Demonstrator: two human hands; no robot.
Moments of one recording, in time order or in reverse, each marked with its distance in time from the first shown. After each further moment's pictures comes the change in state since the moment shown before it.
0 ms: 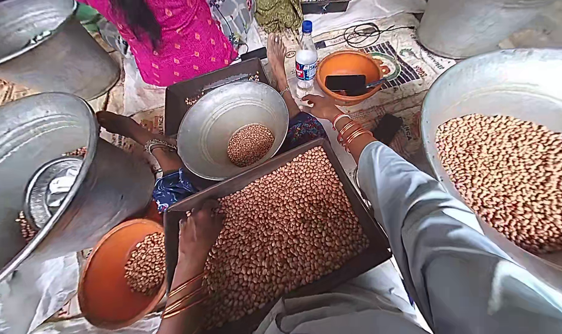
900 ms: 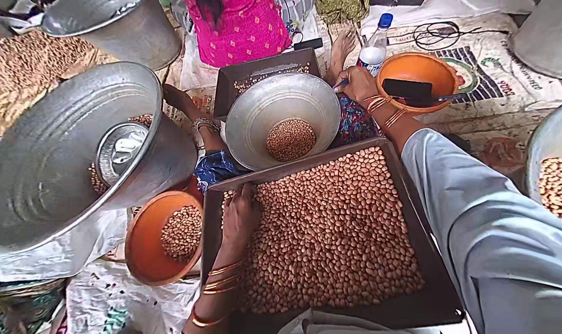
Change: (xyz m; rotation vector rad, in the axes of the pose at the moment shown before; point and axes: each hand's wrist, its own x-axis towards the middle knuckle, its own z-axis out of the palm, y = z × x) left_hand 0.012 0.009 0.009 -0.108 0.128 -0.043; right_hand 0.077 -0.060 -0.009 -0.255 0.169 -0.179
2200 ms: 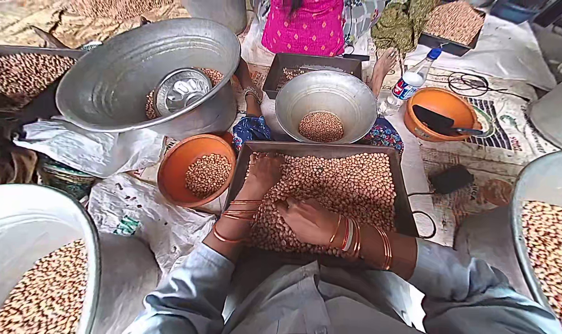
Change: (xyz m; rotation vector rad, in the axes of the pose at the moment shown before) left_hand -0.038 -0.008 -0.035 0.058 -0.197 0.040; right_hand -0.334 -0.270 0.030 -0.193 -0.937 -0.668
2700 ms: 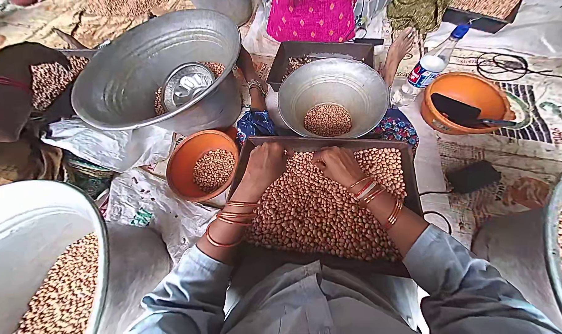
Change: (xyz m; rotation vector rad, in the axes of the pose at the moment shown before) left_hand -0.027 0.025 -0.037 -0.138 0.216 0.058; right_hand 0.029 0.140 -0.002 -0.050 0.602 0.182
